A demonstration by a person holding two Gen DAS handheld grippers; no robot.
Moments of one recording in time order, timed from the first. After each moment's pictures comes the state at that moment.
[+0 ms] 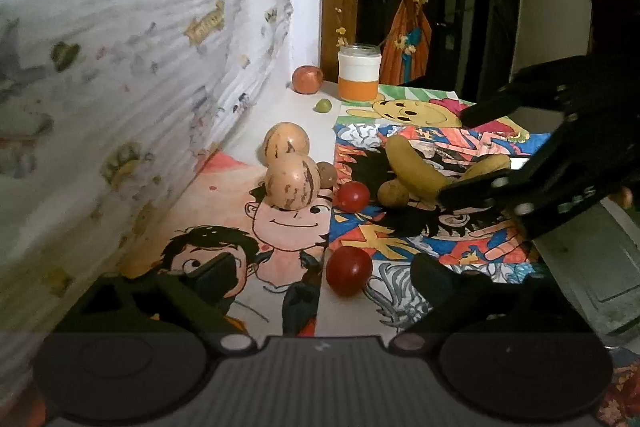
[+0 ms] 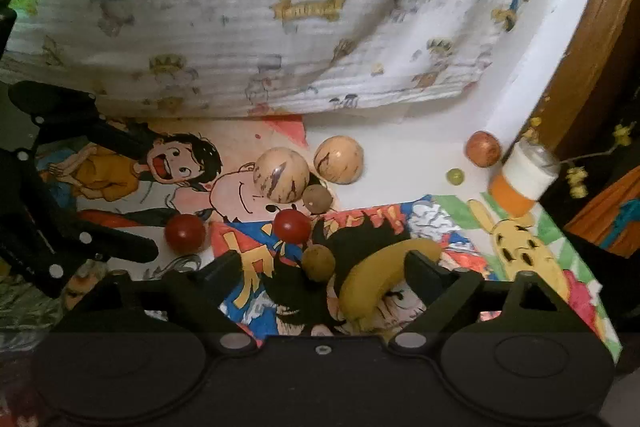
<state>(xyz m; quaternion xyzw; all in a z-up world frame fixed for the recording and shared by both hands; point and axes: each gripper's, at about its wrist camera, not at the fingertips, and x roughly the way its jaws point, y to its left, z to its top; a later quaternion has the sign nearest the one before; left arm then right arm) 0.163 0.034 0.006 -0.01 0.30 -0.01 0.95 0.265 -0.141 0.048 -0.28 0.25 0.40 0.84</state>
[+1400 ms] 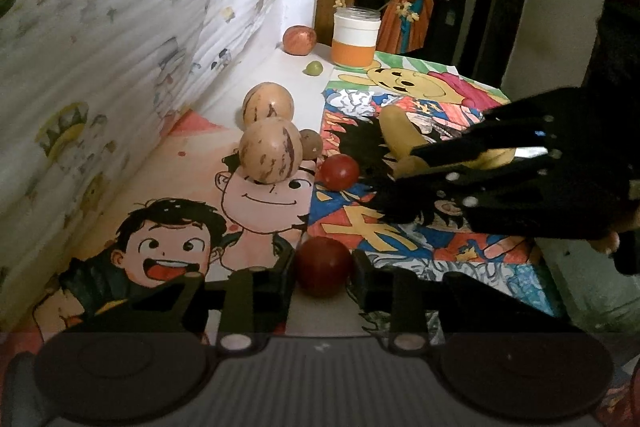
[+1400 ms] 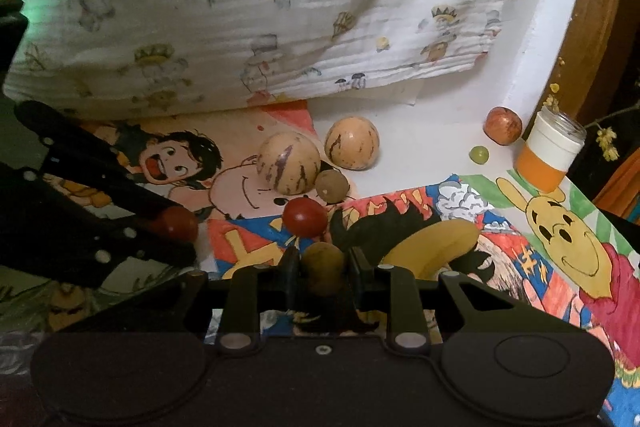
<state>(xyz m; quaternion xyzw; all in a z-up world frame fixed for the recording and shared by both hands) 0.194 0.029 -0.007 -0.06 0.35 -0.03 0.93 0.277 -0.140 0.017 -0.23 0.27 0.41 0.84</state>
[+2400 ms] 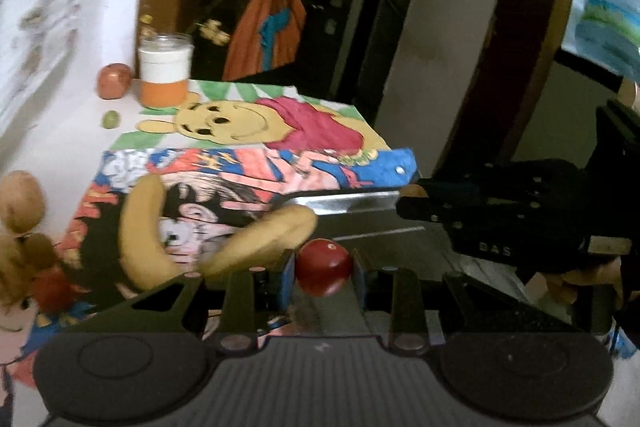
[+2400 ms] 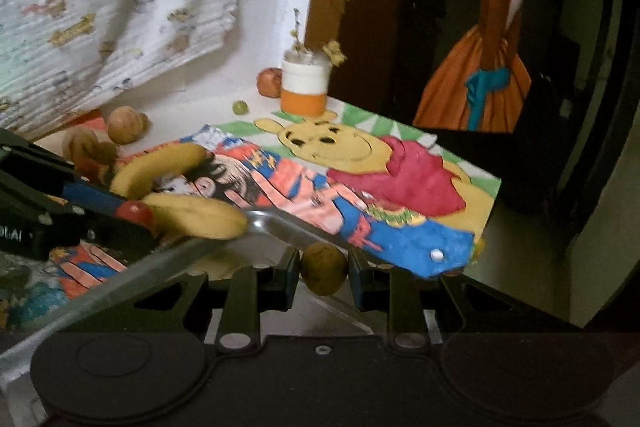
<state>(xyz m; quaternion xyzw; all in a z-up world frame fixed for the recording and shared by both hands) 0.275 -0.123 0.008 -0.04 0.32 -0.19 0.93 0.291 -0.353 0.026 -0.13 0.26 0.21 0.93</state>
